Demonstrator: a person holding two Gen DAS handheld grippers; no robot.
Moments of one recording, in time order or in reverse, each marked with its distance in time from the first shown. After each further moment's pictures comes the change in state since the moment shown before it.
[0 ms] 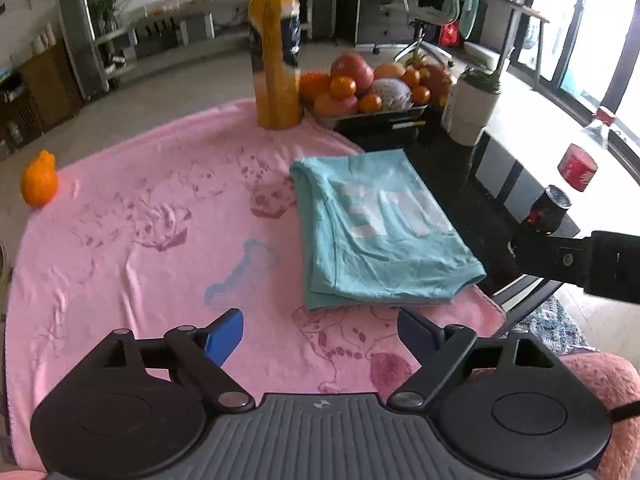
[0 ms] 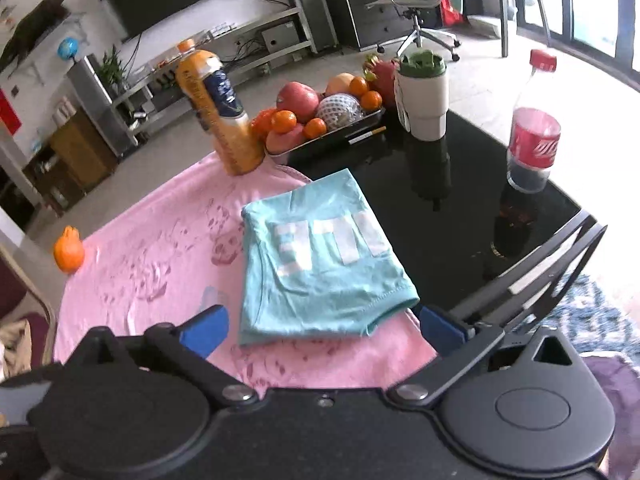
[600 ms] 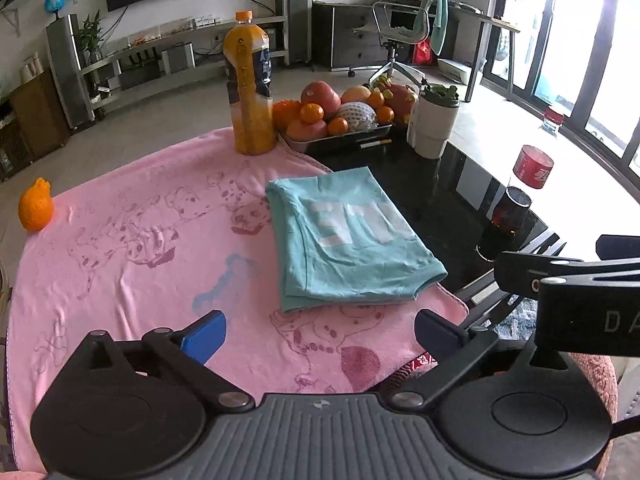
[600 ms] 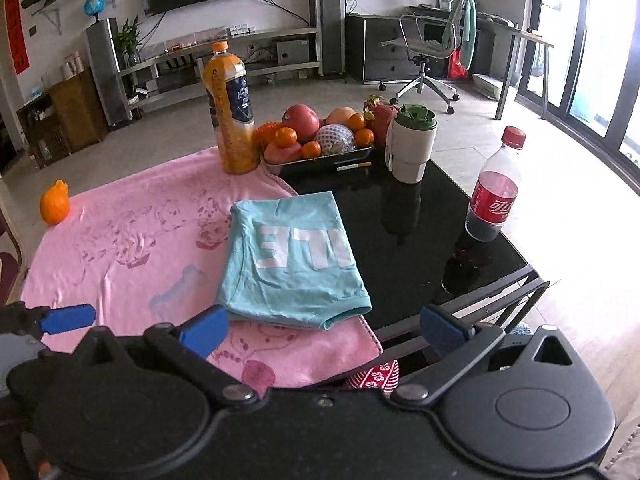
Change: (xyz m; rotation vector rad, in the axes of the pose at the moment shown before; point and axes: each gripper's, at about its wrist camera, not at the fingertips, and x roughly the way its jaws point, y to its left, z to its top) left arm -0.029 -0.018 -0.018 0.048 -0.062 -0.031; right arm -0.052 0.021 -0.019 -0.197 -0.062 -0.122
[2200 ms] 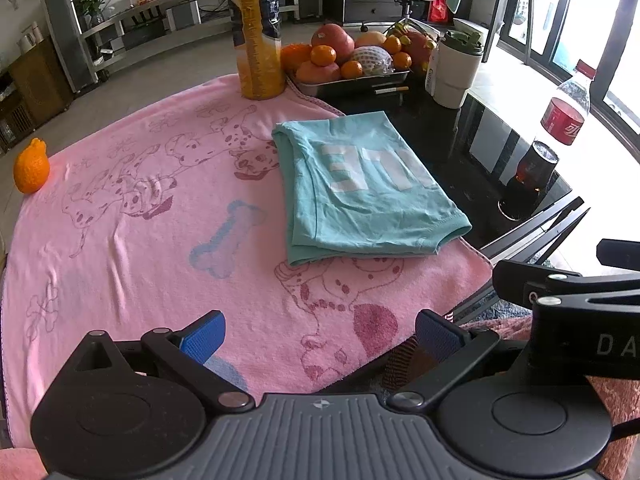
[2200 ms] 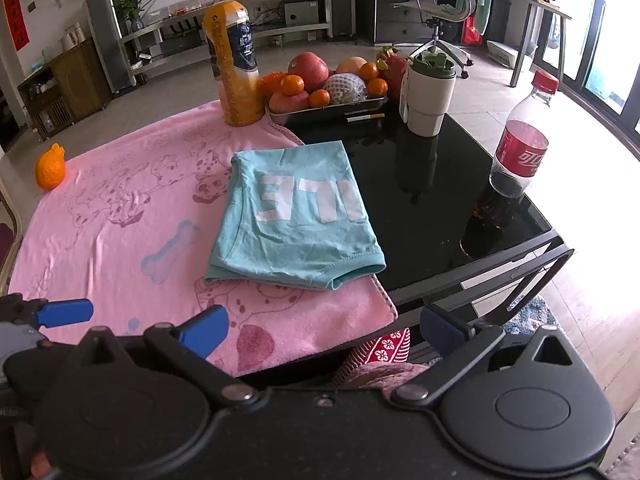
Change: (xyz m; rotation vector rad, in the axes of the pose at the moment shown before) left arm 0.040 0.005 -0.016 -0.022 0.146 0.044; right arm 0.043 -0.001 -0.022 -0.012 0.118 0.027
